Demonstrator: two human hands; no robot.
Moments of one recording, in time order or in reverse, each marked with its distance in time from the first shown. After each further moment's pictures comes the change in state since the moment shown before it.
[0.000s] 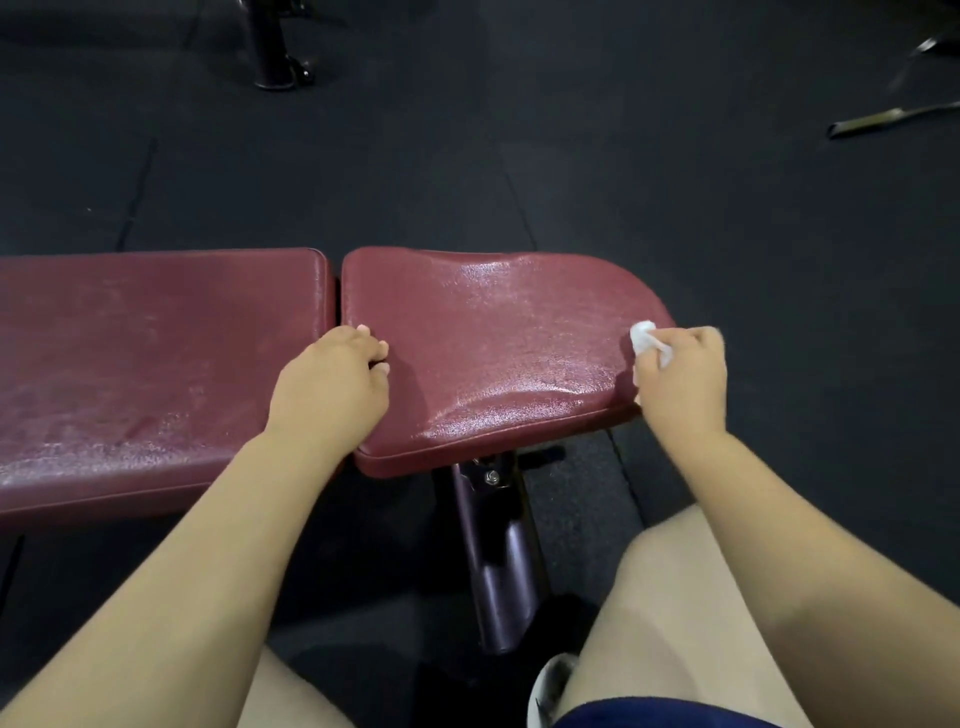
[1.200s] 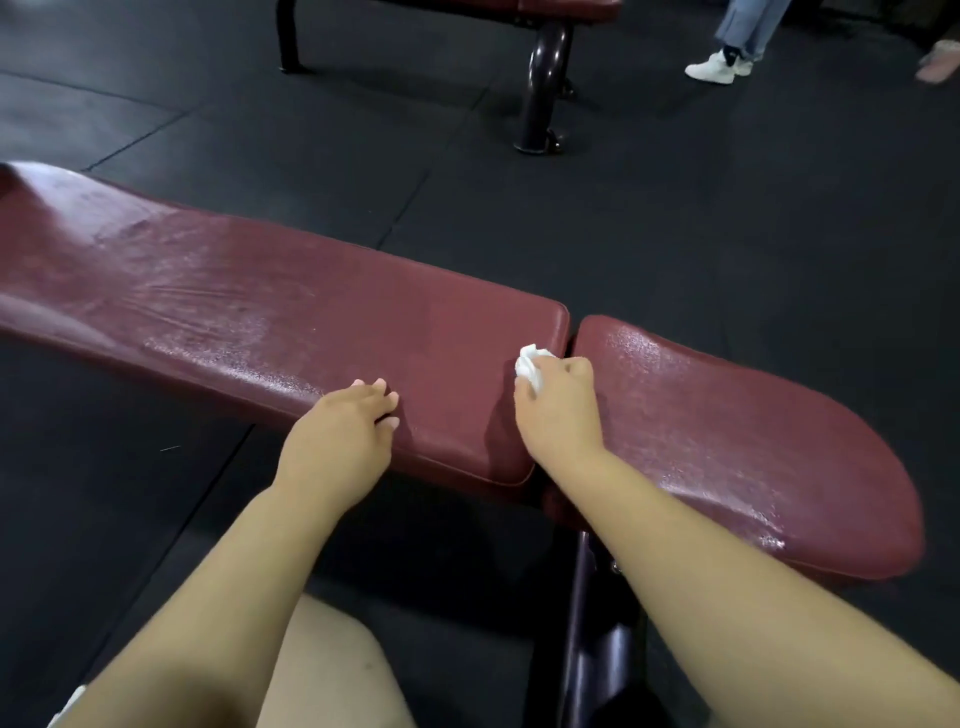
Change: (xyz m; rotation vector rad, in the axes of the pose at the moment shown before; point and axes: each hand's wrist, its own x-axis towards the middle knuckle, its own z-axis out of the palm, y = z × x) left_hand -0.093 -0.137 -0.065 0.006 0.140 -0.357; right_hand -0.075 -0.242 0.125 0.204 -0.526 -0.540
